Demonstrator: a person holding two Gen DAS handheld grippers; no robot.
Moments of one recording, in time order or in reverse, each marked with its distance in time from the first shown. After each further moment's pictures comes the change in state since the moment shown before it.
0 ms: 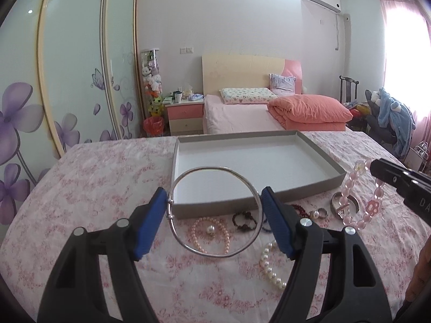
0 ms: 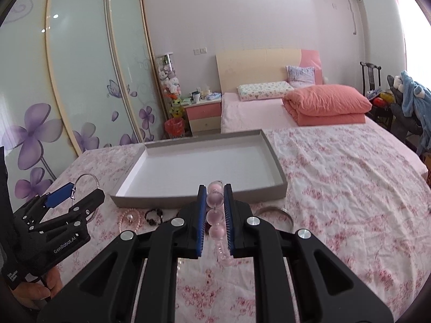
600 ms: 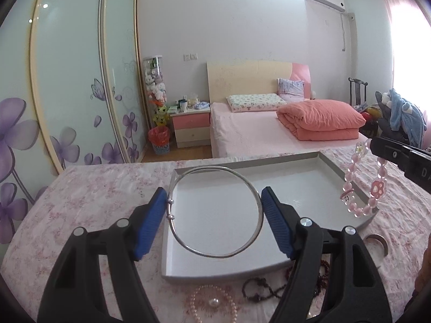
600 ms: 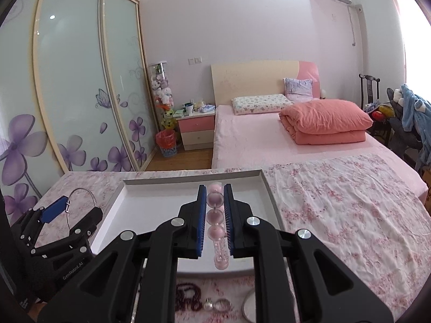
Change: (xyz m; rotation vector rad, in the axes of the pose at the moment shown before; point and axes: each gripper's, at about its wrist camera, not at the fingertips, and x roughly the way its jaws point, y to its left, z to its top) left arm 0.091 -0.005 0.053 0.015 -0.017 0.048; right arm 0.090 -0.009 0.059 0.003 -0.010 -0.032
